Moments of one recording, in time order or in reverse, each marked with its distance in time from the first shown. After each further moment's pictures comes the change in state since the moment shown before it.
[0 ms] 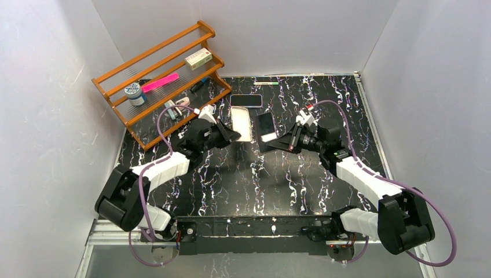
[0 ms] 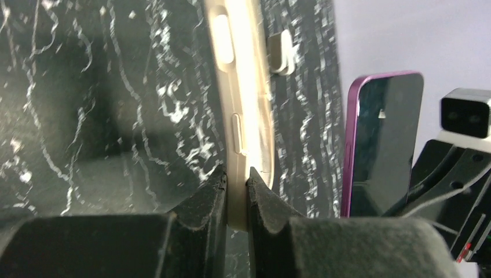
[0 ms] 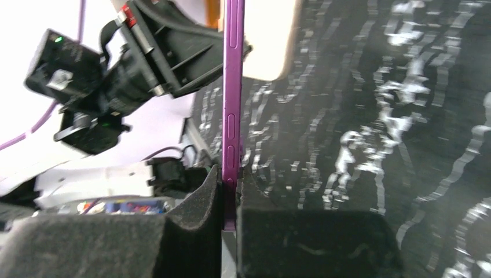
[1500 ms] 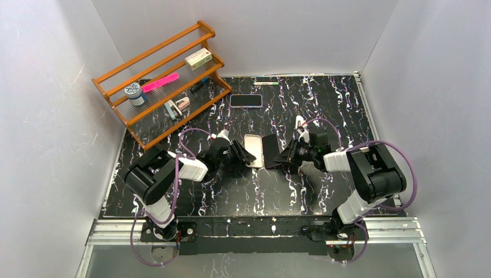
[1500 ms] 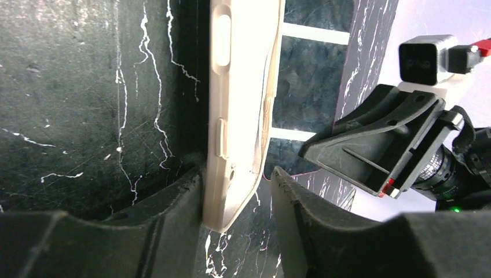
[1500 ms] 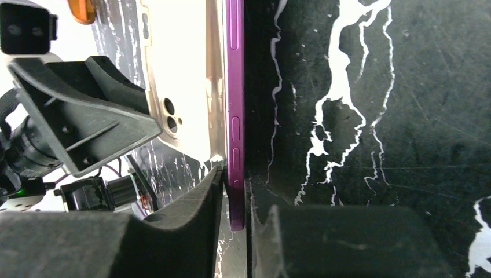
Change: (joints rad) left arm -0.174 0.319 -0.098 0.179 -0.029 -0.266; right arm -0.095 0.434 -0.116 0.147 0.053 -0.153
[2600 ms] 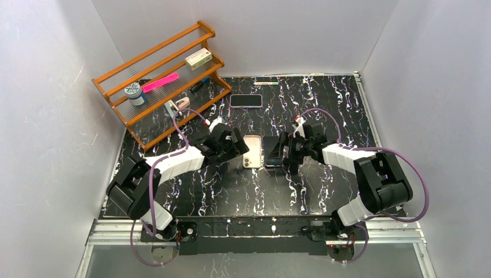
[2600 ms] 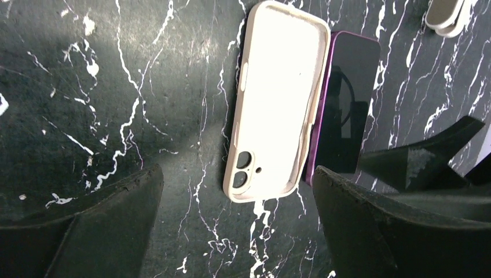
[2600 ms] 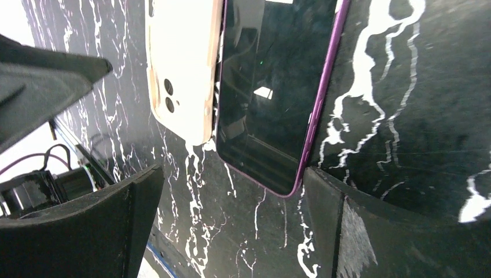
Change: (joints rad) left arm 0.013 -0.188 0.230 -0.642 -0.236 0.219; right arm 0.053 -0.090 0.168 -0.406 0.139 -0.209
